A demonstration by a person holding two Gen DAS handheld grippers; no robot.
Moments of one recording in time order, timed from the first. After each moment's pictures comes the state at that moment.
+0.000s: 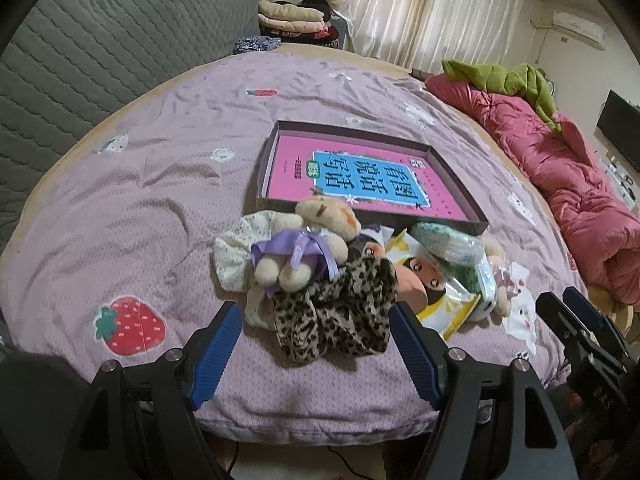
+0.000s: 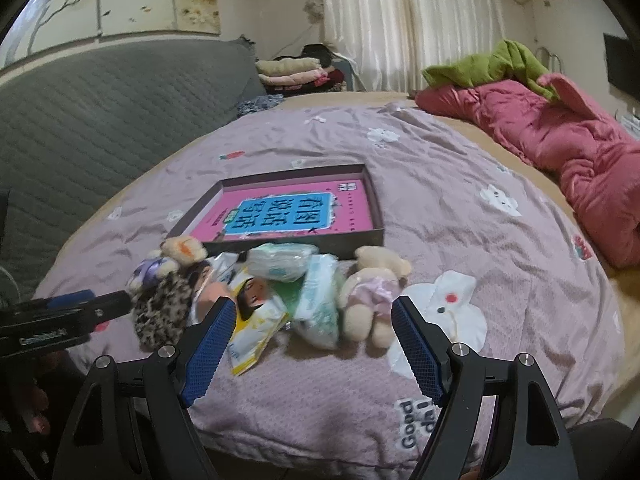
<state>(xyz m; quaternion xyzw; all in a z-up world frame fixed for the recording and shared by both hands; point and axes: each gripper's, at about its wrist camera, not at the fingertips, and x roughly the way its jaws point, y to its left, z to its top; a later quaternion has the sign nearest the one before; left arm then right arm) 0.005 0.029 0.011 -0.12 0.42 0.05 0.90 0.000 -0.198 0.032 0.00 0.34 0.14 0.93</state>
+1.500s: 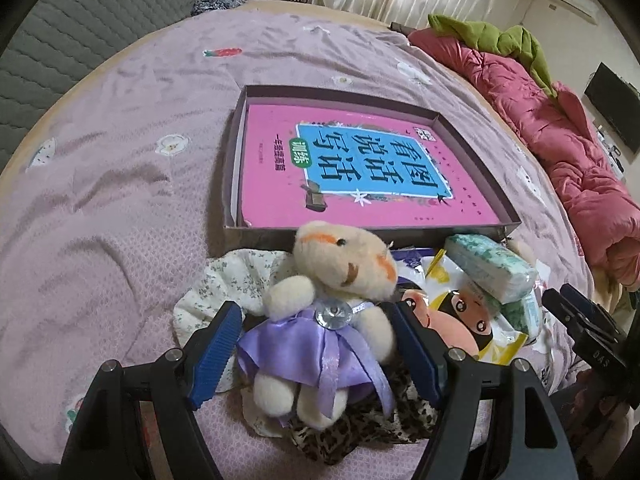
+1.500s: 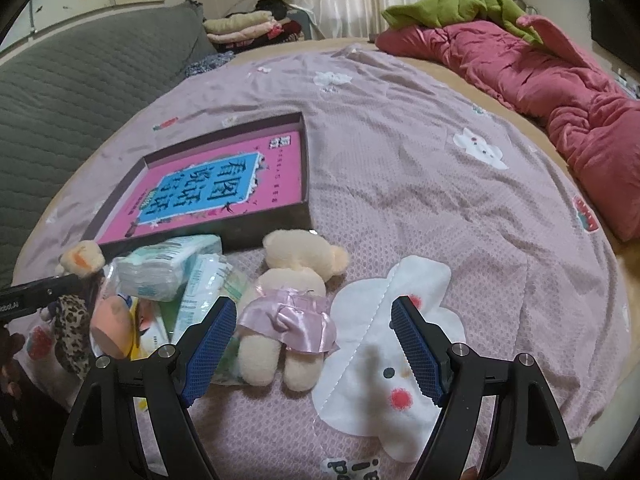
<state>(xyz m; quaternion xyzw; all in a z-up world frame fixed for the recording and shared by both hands) 0.105 0.060 -0.033 -0.11 0.50 -0.02 0.86 0.091 -0.227 -0.019 0.01 0.44 0.09 0.89</state>
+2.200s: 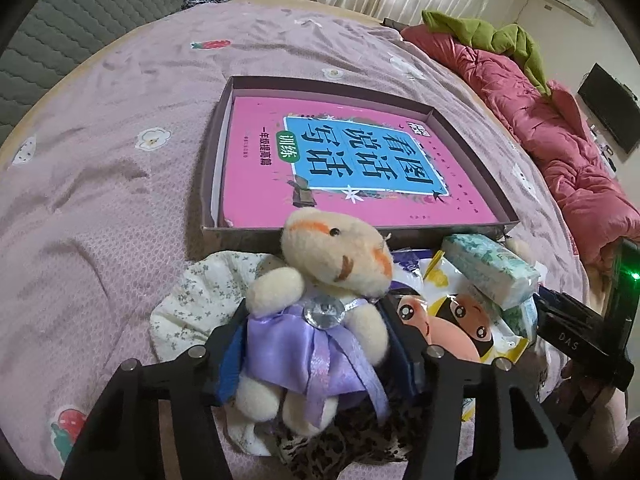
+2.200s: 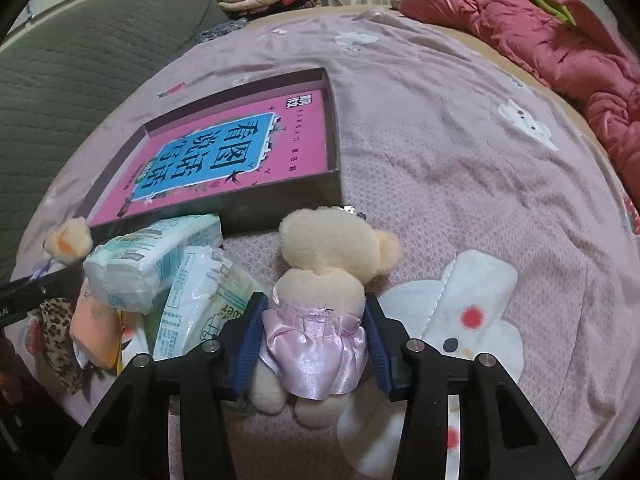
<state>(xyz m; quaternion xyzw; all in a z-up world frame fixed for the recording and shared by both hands) 0.118 0.059 -0.044 -0.13 0.50 -0.04 0.85 0.124 -0.207 -0.049 0.01 0.48 0.13 0.87</state>
